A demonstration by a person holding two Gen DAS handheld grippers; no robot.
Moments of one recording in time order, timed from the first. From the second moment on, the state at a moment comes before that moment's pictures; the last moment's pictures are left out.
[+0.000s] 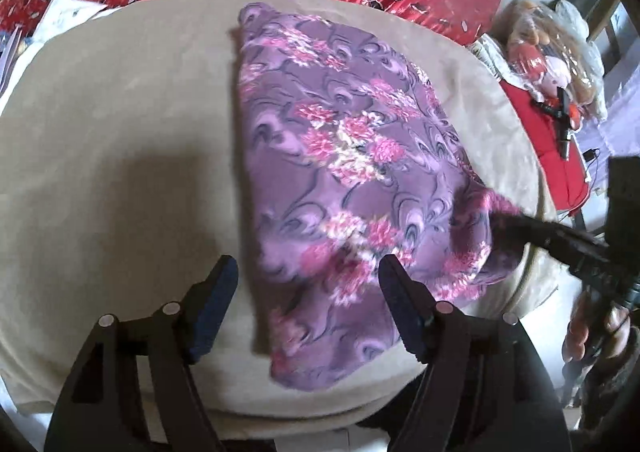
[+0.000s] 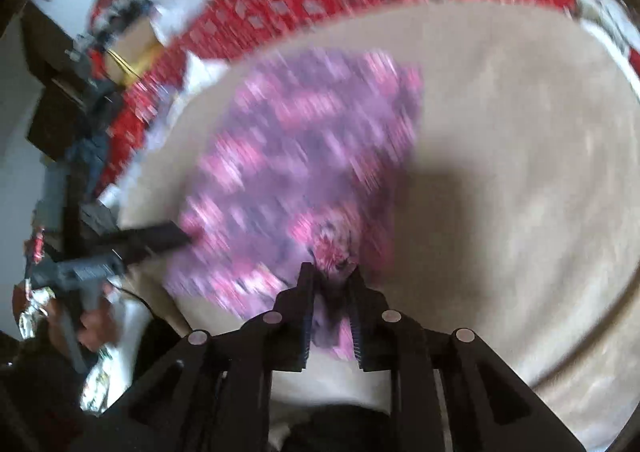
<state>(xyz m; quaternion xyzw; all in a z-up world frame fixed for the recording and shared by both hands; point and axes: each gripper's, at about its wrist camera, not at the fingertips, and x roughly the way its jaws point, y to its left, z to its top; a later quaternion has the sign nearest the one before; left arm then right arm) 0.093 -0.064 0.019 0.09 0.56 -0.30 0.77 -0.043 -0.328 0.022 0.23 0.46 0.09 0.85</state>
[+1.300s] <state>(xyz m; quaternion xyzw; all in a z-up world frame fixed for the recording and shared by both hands) 0.227 -0.088 -0.003 -0.02 0.59 -0.22 0.78 0.101 -0.367 -0.029 0.32 0.45 -0.02 0.83</state>
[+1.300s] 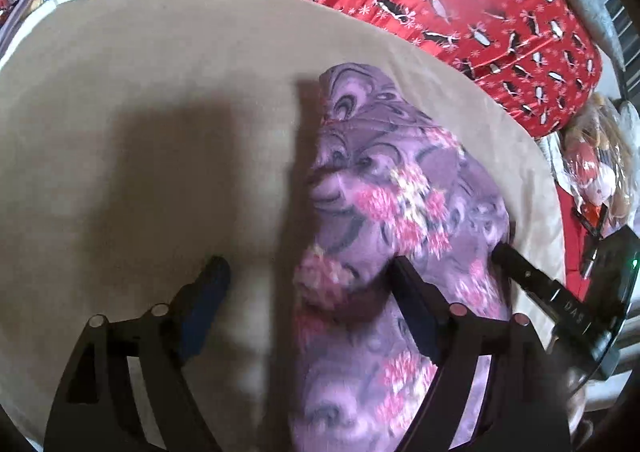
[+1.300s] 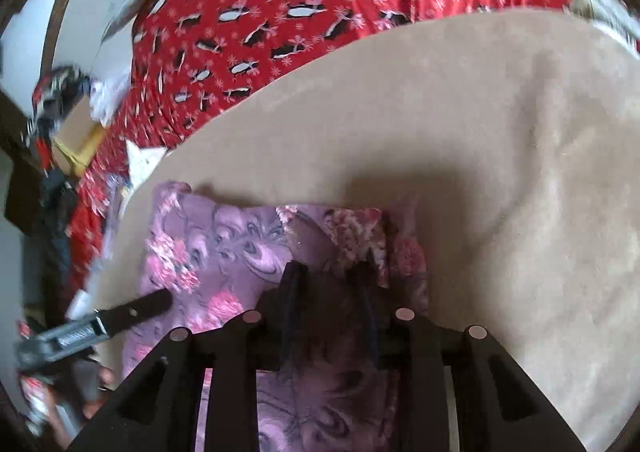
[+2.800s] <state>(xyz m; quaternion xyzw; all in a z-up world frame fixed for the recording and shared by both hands) 0.016 -0.008 0.031 0.15 0.47 -0.16 0.85 -0.125 -0.255 0.044 0.04 0.45 -0.10 0.89</state>
